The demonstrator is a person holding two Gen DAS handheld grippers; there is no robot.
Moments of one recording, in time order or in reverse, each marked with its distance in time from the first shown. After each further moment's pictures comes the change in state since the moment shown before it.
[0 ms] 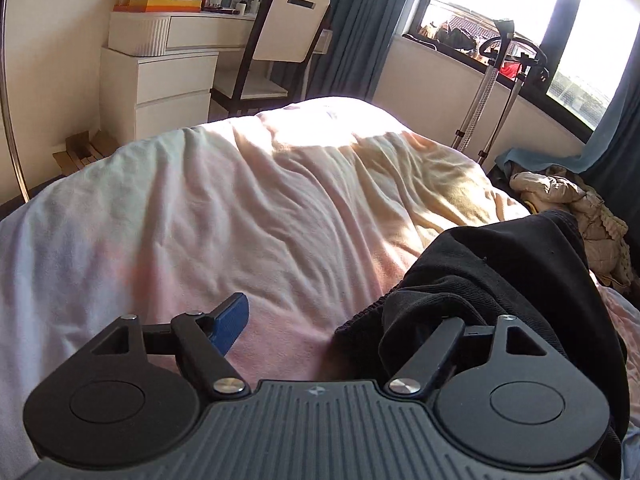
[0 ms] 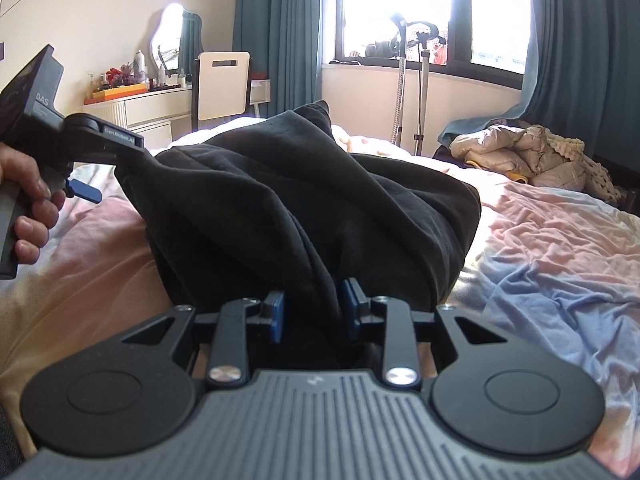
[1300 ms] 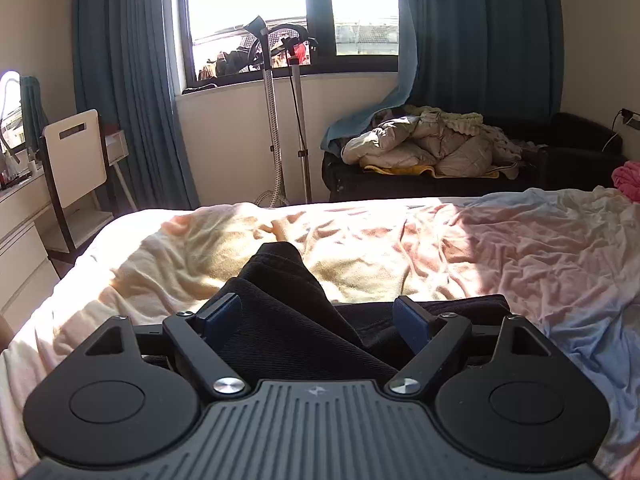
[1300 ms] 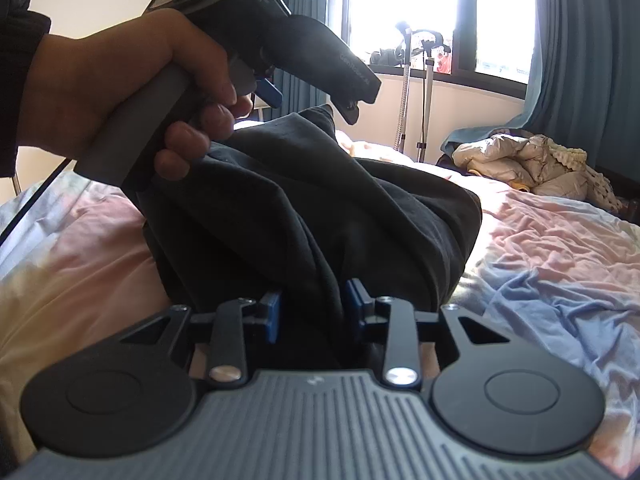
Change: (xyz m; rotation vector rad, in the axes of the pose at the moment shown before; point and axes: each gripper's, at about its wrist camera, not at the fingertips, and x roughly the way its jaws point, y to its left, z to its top) left arm -0.006 -0.217 -0.009 0.653 -0.150 -0.258; right arm -0.001 -0.001 -0.005 -0.019 -0.022 -0.001
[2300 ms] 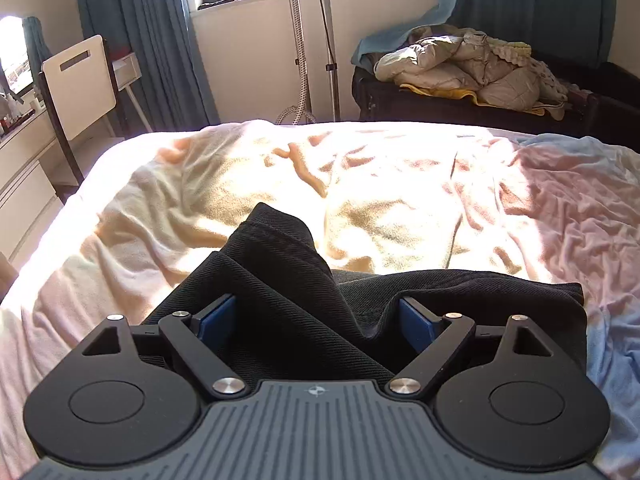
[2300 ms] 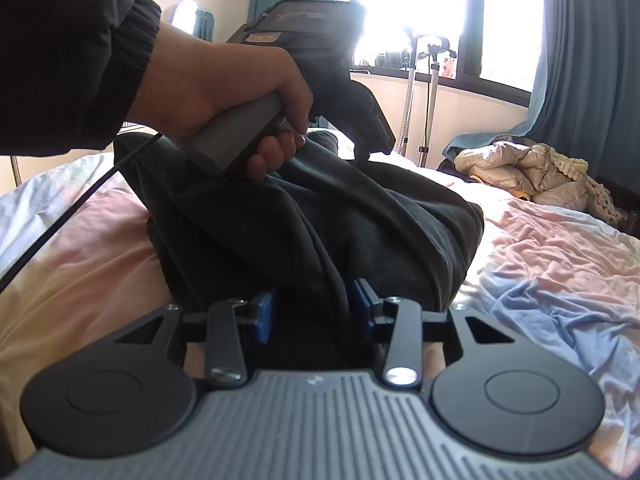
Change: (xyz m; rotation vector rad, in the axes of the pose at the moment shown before) left arm 0.093 0.010 0.023 -0.076 0.260 0.089; right arm 0.001 0.004 0.003 -0.038 0.002 -0.005
